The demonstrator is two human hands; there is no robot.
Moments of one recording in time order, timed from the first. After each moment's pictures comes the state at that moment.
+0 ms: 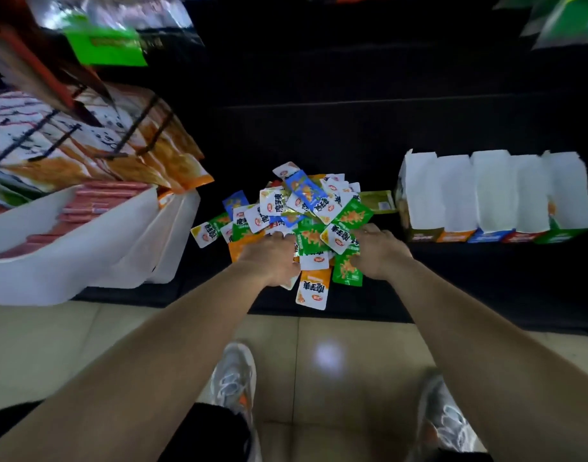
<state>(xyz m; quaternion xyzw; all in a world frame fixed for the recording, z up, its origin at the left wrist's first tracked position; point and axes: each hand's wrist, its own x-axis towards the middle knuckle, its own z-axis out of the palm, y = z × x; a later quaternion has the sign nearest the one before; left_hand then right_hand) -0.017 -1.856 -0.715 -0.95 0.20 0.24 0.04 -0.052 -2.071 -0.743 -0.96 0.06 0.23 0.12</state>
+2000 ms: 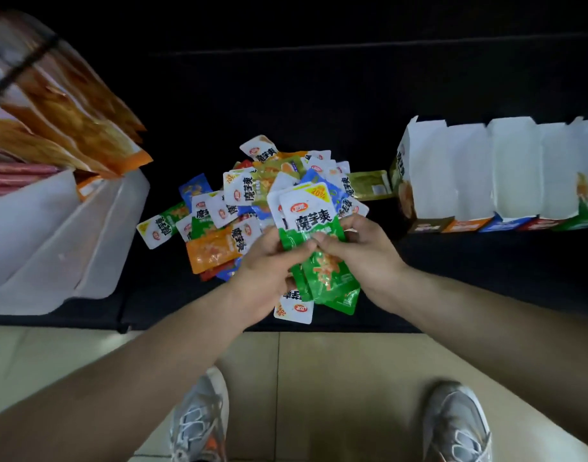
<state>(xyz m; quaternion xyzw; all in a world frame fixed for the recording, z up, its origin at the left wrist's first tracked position) -0.015 -1.889 -0.780 -0.63 -0.07 0.31 -0.71 -0.044 -2.051 -0.791 -0.69 0.21 0.09 0.69</state>
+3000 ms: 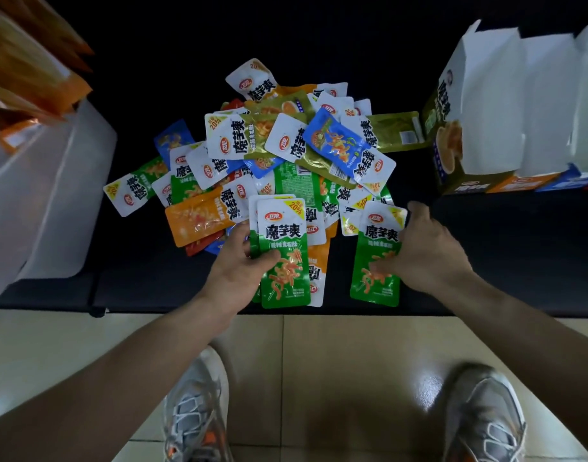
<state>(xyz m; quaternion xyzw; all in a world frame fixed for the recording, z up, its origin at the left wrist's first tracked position) -0.007 -1.838 -0.880 -0.78 -0.10 0.26 -0.56 -0.052 -2.099 -0.866 -0.91 0.26 0.21 0.25</state>
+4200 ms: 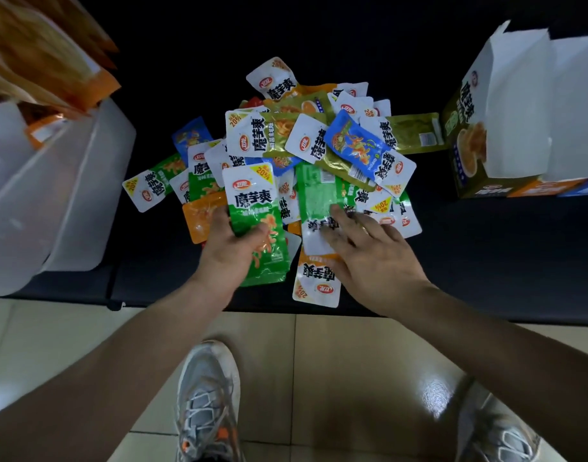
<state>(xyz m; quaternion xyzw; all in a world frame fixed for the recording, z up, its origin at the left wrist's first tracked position) 0.017 -1.817 -0.874 -0.78 -0.13 0.17 -0.58 -0.050 -2.039 -0.890 -0.99 -0.11 0.07 0.09</state>
